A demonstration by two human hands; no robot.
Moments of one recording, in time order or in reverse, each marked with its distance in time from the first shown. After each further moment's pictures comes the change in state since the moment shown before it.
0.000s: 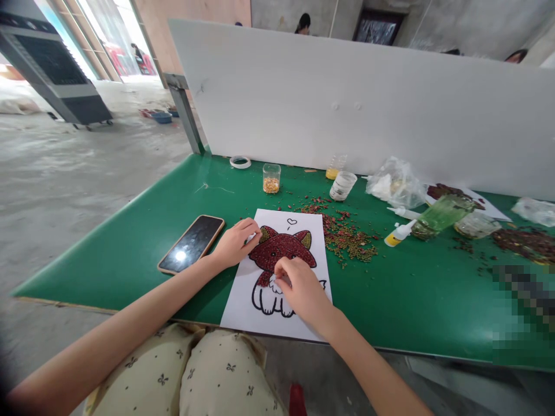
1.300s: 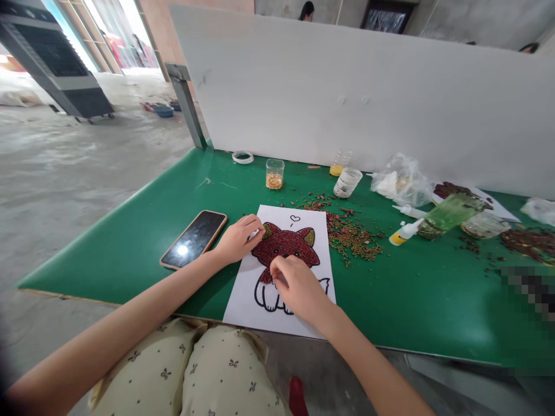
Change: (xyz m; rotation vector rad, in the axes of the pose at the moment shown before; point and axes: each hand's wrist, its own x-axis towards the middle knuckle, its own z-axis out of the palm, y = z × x) left_hand 0.000 0.000 0.000 0.029 -0.004 0.013; right_hand 0.005 -0.008 0.003 -0.030 -0.100 -0.067
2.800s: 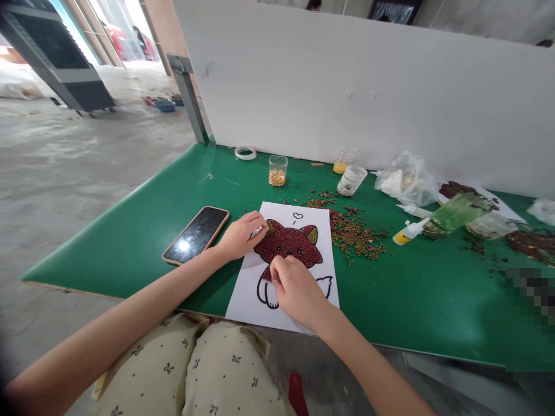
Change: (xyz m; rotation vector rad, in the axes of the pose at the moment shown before) left_hand 0.000 0.000 0.001 0.008 -0.013 -0.010; right_hand -0.002 -0.008 0.007 -0.078 0.004 -0.061
